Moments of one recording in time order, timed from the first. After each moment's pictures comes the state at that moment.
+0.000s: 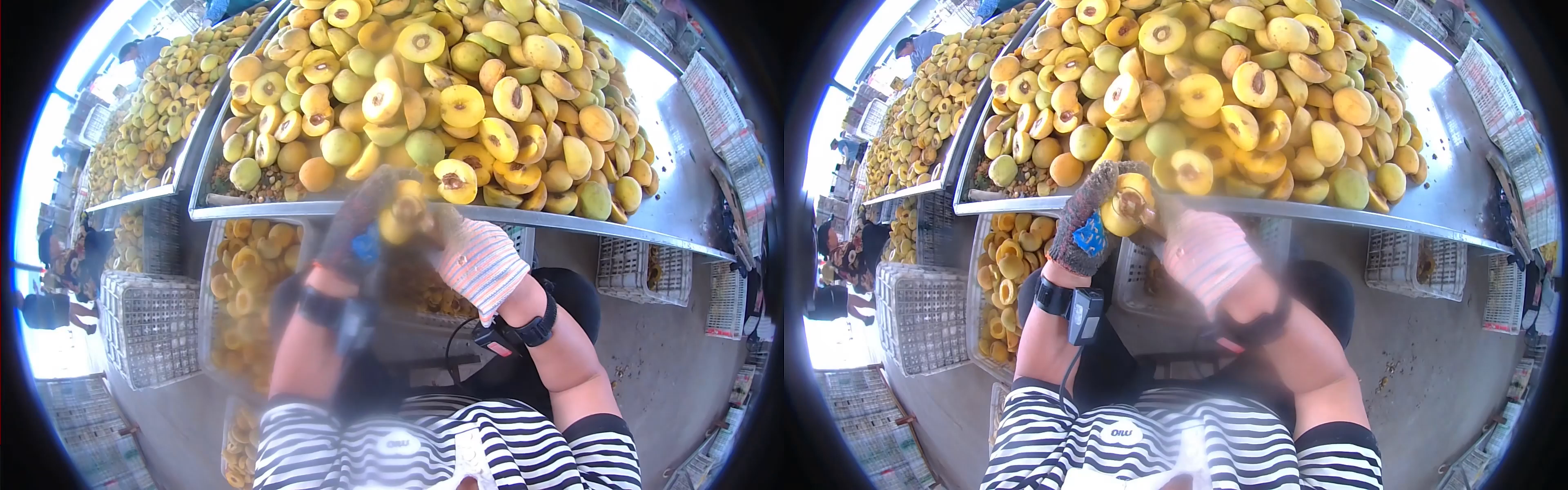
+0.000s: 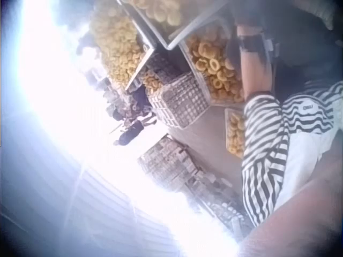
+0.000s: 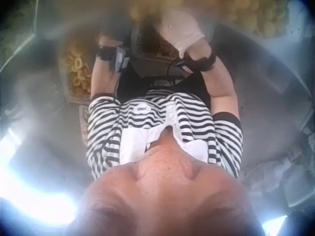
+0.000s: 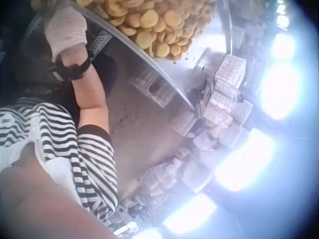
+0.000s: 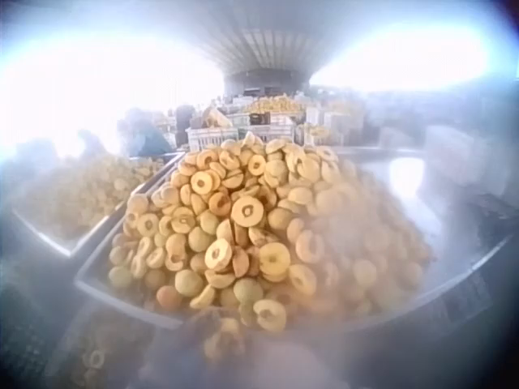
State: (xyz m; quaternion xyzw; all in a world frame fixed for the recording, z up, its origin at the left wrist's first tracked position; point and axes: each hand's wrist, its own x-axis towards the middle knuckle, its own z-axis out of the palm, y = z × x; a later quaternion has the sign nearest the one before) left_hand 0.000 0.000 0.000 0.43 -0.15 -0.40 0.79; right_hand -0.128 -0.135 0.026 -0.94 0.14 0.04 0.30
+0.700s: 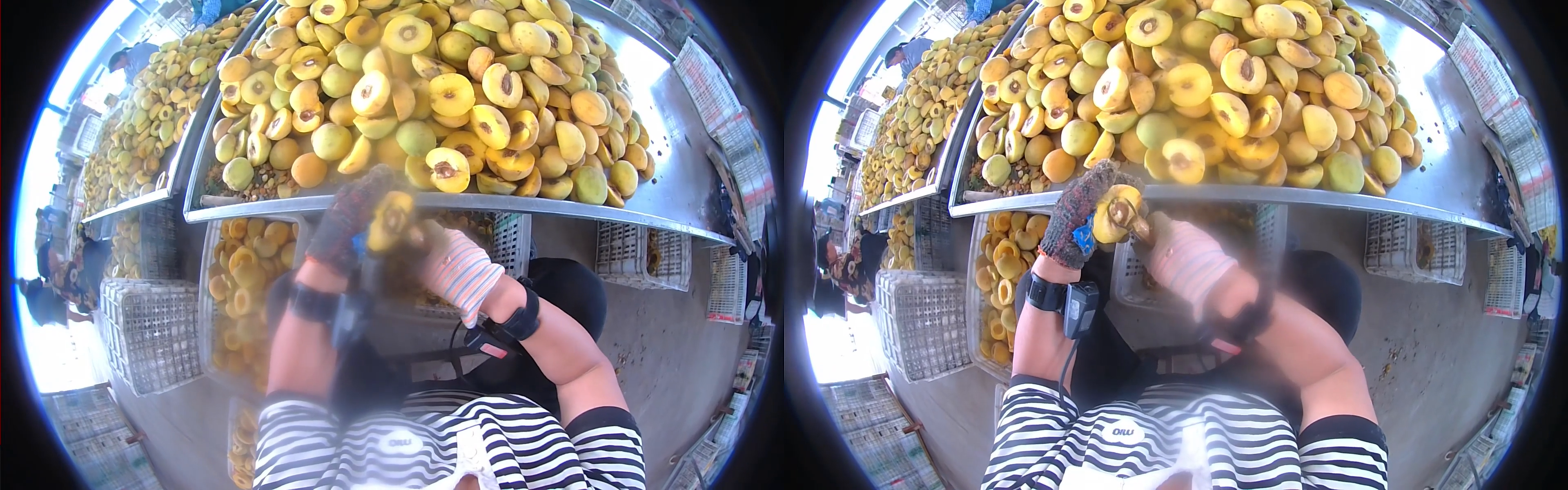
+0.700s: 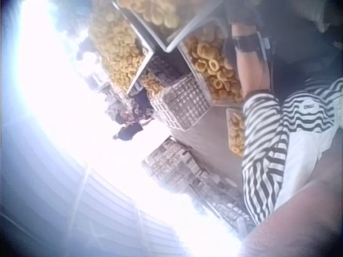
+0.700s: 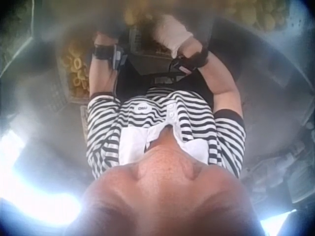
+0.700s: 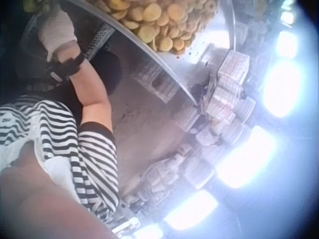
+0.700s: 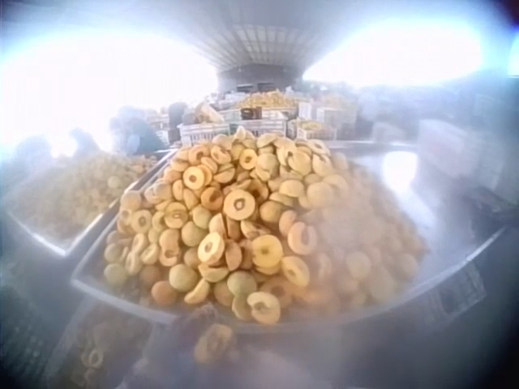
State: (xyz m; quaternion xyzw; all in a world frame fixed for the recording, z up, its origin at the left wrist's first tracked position) left_hand 0.015 0.022 -0.015 0.70 -0.45 -0.24 0.50; right_hand -0.126 -0.119 -0.070 -0.92 0.06 -0.02 0.39
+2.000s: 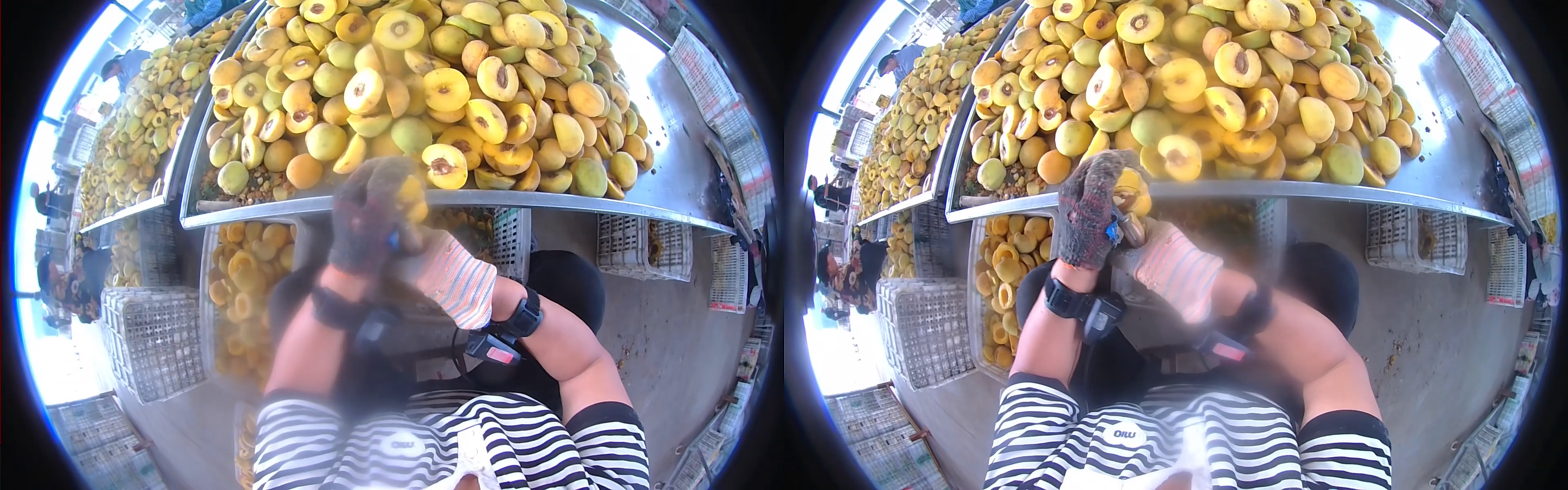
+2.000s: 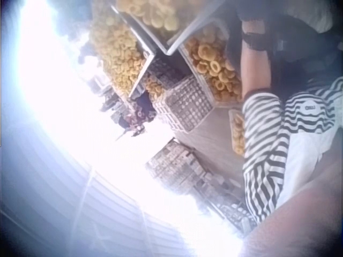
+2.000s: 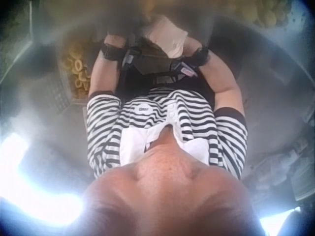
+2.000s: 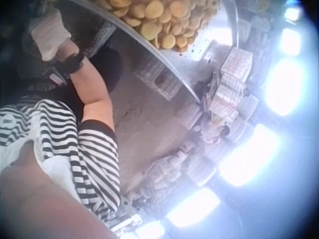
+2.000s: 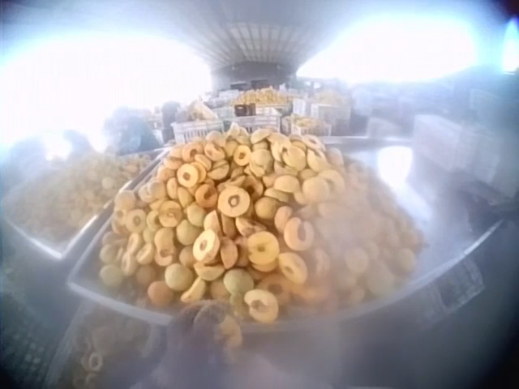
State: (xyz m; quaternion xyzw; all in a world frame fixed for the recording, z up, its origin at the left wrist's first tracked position) left_hand -0.005 -0.015 -0.003 0.72 -0.52 0.11 0.45; right_hand -0.122 -0.113 -0.063 -0.72 -0.08 -0.01 0.69
